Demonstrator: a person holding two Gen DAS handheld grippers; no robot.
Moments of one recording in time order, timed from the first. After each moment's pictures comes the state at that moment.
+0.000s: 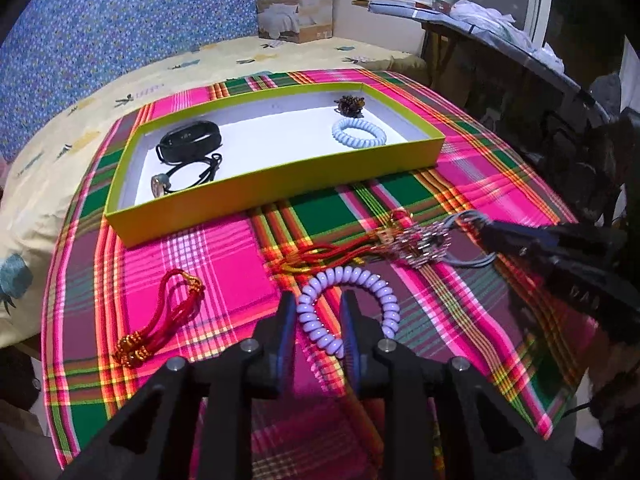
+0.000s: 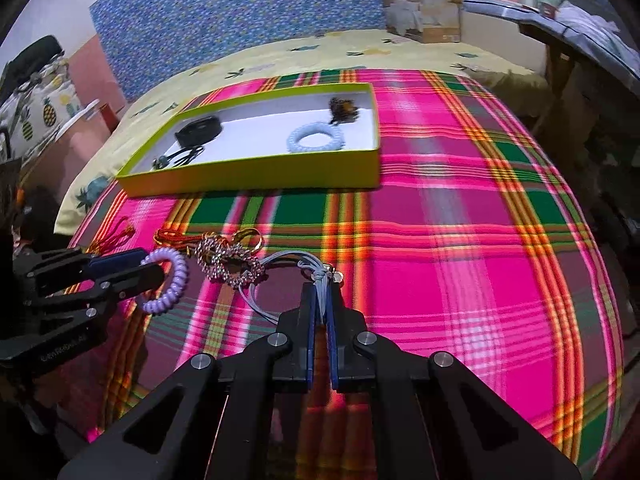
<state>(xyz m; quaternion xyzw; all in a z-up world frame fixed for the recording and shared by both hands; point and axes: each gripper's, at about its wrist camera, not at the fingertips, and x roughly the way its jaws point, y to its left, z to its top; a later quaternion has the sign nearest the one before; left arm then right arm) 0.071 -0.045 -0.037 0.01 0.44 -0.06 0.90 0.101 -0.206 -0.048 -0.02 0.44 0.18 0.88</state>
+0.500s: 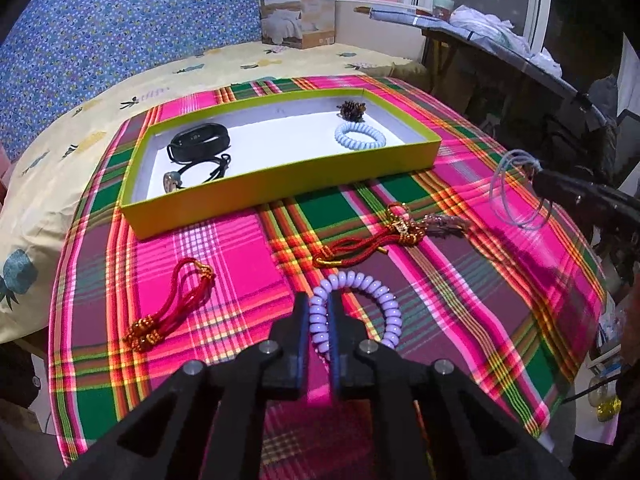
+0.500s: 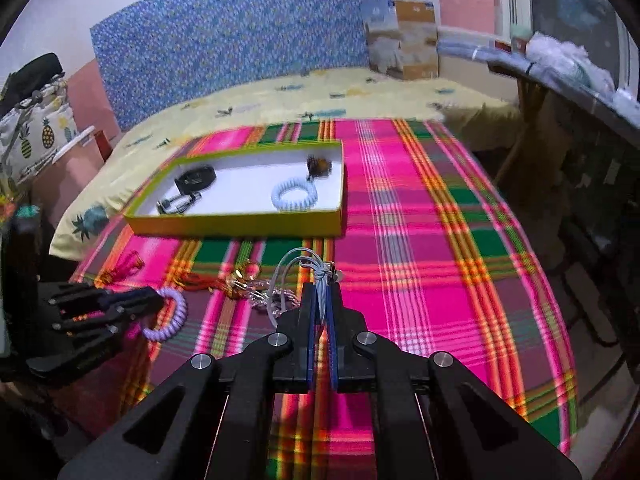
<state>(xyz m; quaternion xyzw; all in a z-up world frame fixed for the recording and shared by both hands) 0.056 -0.039 -0.030 0.00 0.43 -0.07 0.90 0.074 -0.220 0.005 -0.02 0.37 0.16 0.92</state>
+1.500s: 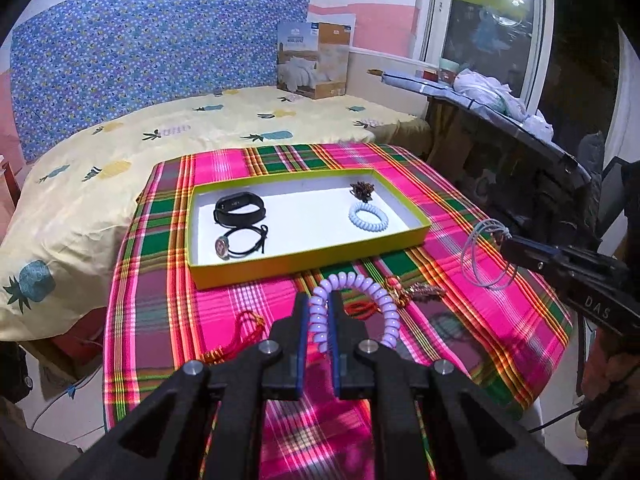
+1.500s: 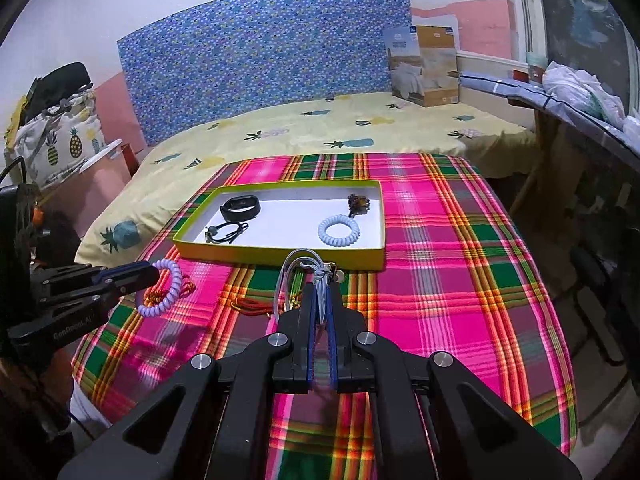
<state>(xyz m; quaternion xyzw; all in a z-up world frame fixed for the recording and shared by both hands) 0.038 -0.006 0.033 -0.04 0.35 -0.06 0.93 0.063 -0.196 0.031 -0.01 0.34 0.20 0.92</state>
